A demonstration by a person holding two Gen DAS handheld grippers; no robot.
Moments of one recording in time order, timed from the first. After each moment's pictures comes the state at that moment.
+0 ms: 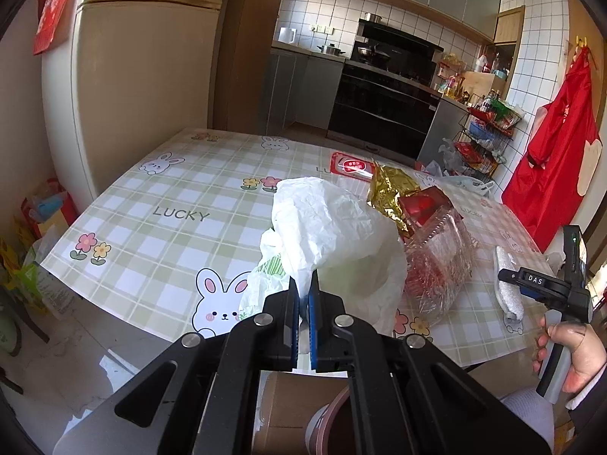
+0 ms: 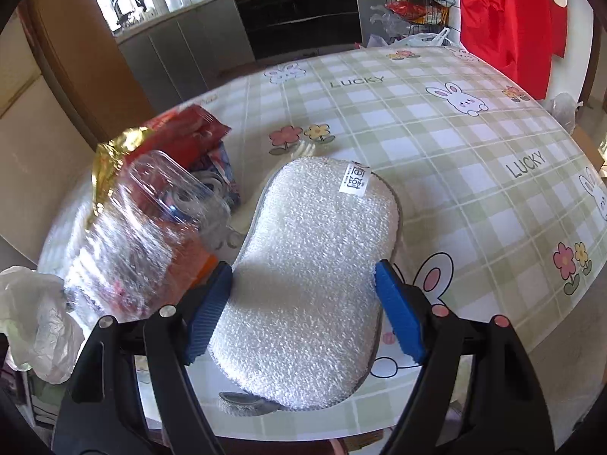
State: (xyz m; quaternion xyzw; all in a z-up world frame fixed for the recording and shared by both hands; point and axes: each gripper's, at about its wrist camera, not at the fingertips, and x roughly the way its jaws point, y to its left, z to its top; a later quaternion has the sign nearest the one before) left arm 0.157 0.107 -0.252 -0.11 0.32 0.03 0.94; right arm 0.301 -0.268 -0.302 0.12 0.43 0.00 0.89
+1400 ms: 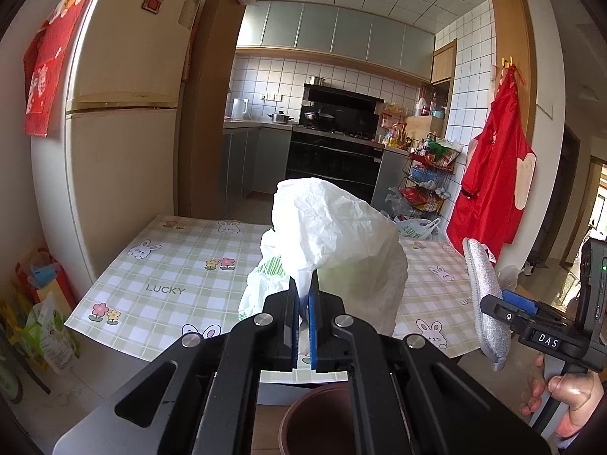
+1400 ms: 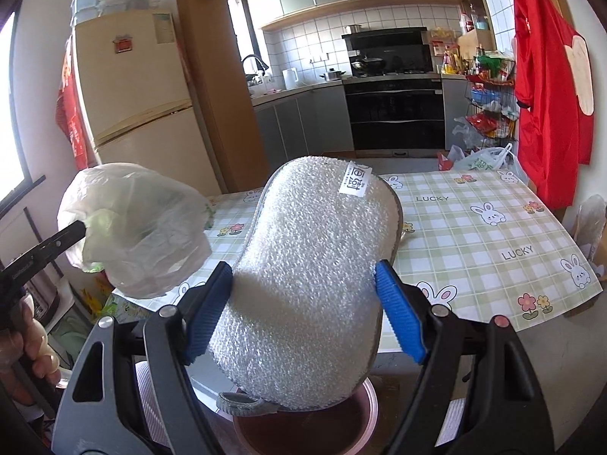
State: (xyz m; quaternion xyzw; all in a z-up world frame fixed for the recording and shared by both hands) left arm 0.039 0.056 -0.129 -0.07 0.19 -0.04 0.98; right arm 0.086 -0.226 -0.150 0.07 0.25 0.16 0.95
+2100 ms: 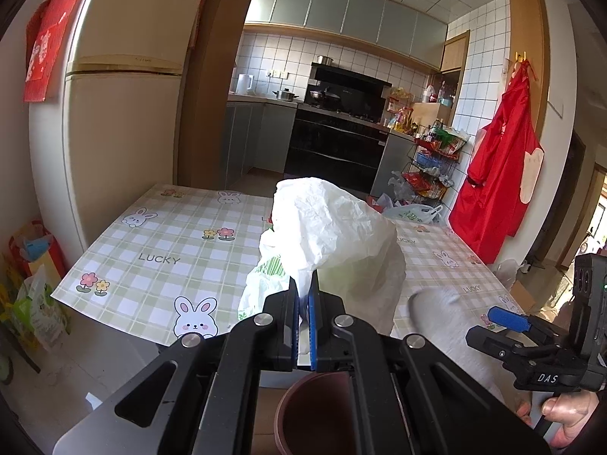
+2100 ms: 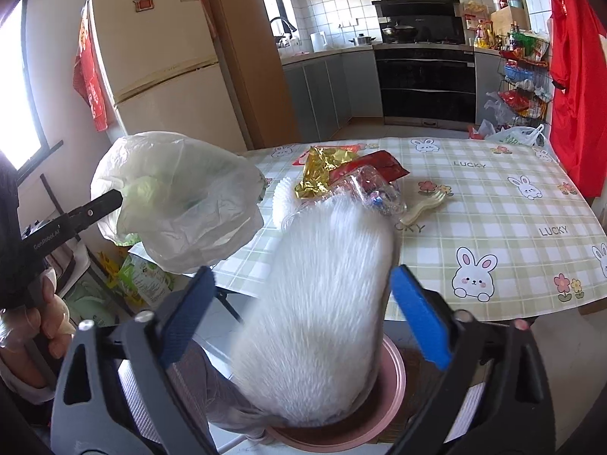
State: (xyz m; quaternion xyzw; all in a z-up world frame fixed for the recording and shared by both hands) left arm 0.060 0.068 -0.168 -0.09 0.23 -0.04 0.97; right arm 0.099 -0.190 -0.190 0.05 0.31 0.21 0.92
